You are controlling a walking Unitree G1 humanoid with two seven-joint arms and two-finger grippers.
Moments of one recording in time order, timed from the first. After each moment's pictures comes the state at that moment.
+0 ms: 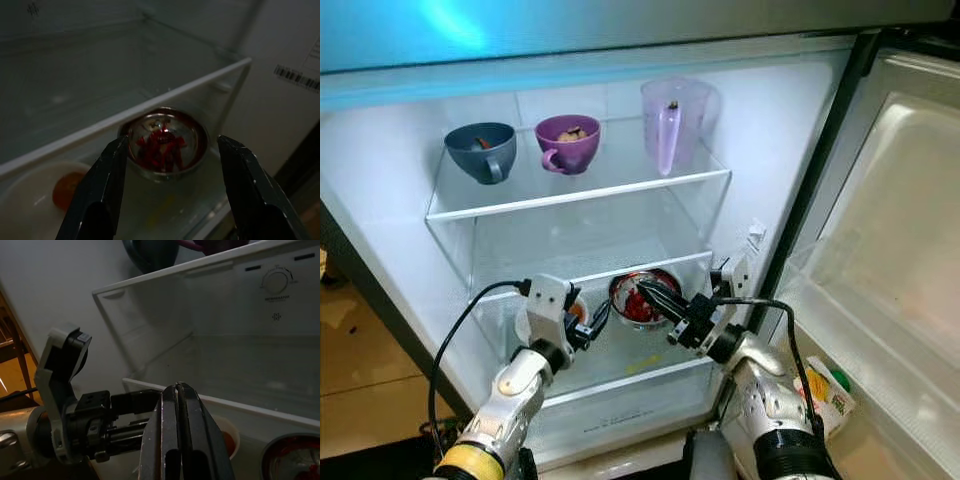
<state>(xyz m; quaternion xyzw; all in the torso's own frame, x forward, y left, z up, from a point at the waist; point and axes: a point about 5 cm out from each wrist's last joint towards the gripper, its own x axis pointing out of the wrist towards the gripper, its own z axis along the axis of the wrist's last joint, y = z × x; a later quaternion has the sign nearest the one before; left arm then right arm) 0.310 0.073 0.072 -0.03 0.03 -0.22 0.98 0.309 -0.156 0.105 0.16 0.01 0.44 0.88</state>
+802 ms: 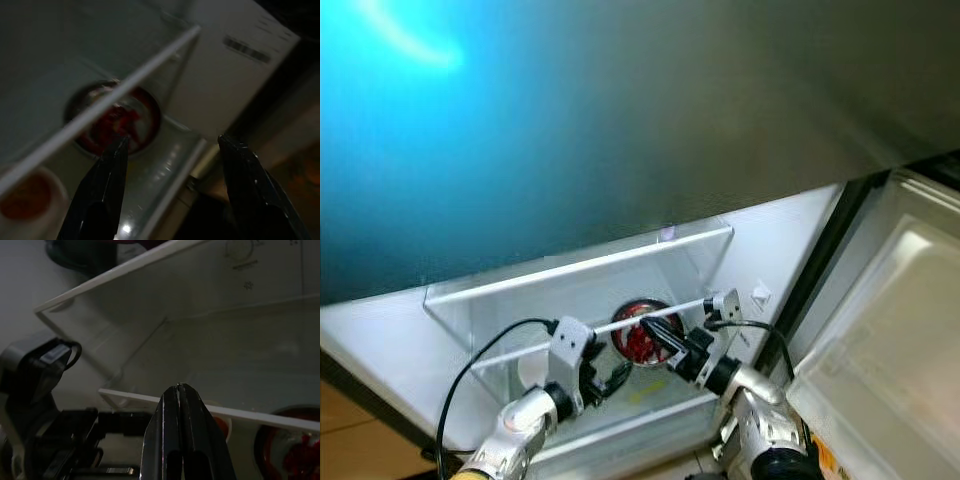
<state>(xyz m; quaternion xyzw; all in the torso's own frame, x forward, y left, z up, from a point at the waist) 0.274 0.056 0.021 -0.02 0.14 -0.36 0.92 0.292 -0.161 0.051 0.20 0.11 0.40 0.89</state>
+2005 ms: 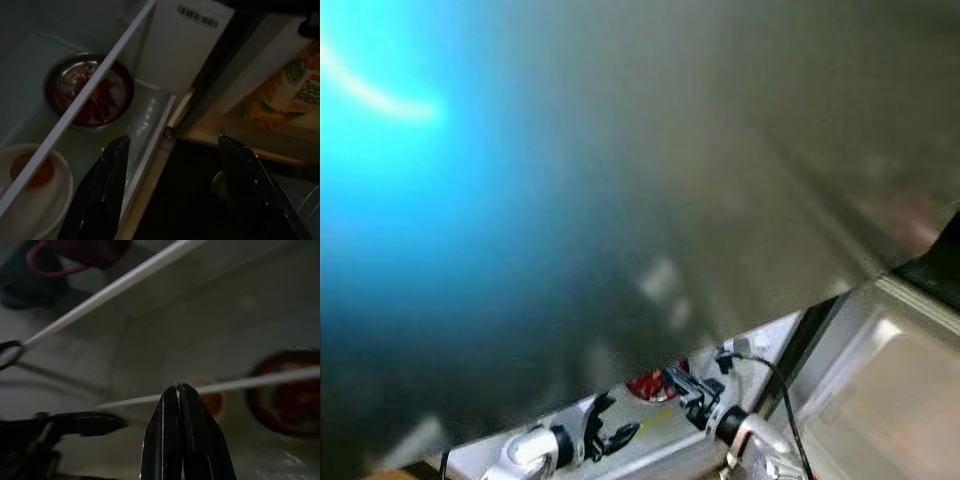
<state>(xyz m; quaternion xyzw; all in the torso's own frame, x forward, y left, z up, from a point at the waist) 0.241 0.059 -0.021 0.02 0.25 -0.40 0.88 0.256 -0.186 -0.013 0.25 0.24 0.26 0.90</state>
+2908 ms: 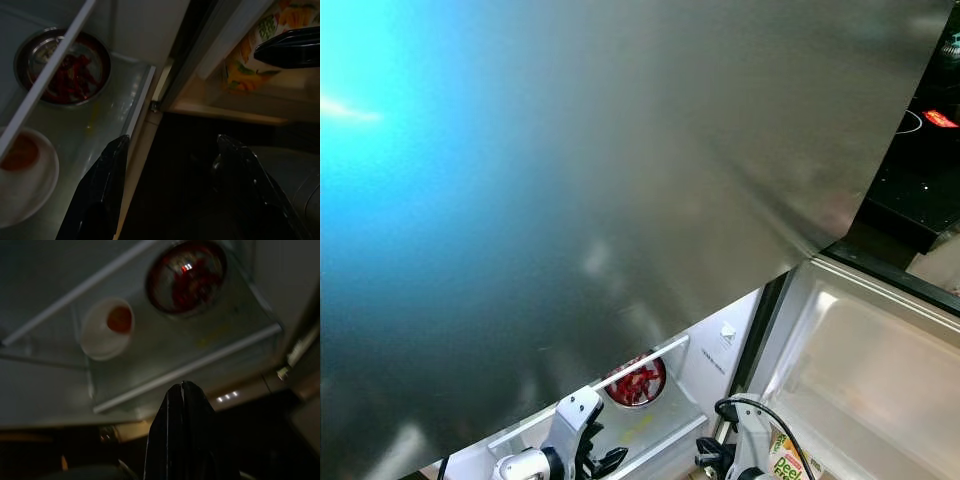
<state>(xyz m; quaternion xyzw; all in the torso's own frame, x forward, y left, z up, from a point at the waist) 0.225 0.071 -0.041 0.01 0.30 -0.38 0.87 0.194 -0.210 -0.068 0.15 0.42 0.10 0.89</state>
